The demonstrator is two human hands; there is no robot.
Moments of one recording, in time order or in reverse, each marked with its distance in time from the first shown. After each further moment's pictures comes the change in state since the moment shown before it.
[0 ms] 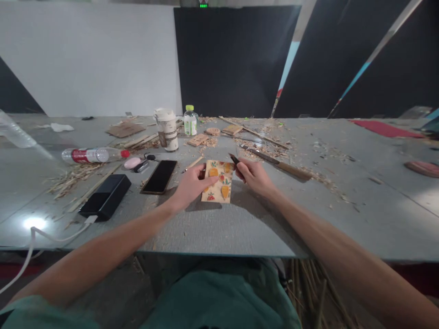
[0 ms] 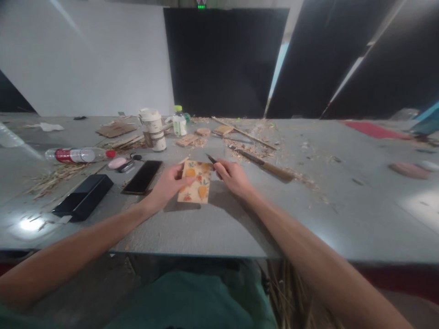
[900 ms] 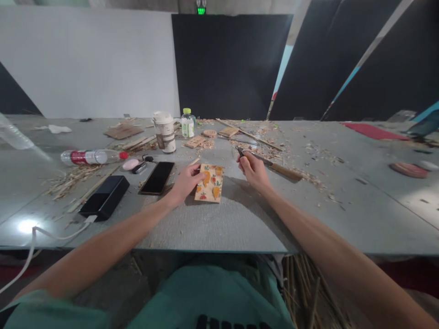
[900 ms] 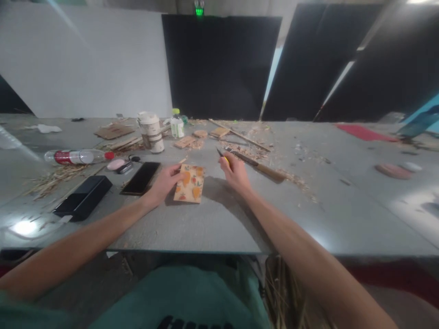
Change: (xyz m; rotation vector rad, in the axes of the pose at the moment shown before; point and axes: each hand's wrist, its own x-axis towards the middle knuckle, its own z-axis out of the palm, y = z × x) left_hand 0.012 -0.015 -0.008 0.062 -0.013 -0.064; right_hand 0.007 0.024 -0.006 0.050 0.236 0.023
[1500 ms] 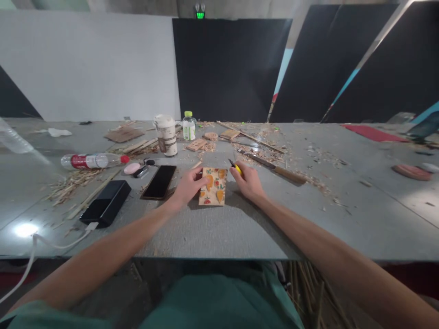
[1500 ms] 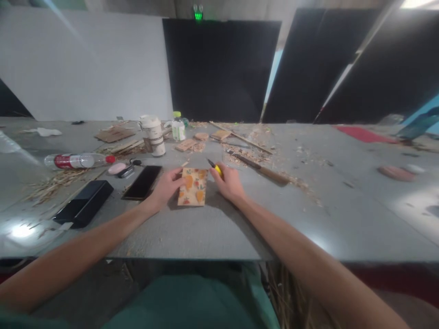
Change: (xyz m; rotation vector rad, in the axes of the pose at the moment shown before) left_hand 0.008 -0.008 -0.007 0.005 0.002 0.076; right_hand -0.010 -0.016 0.028 -0.228 -0.043 -0.020
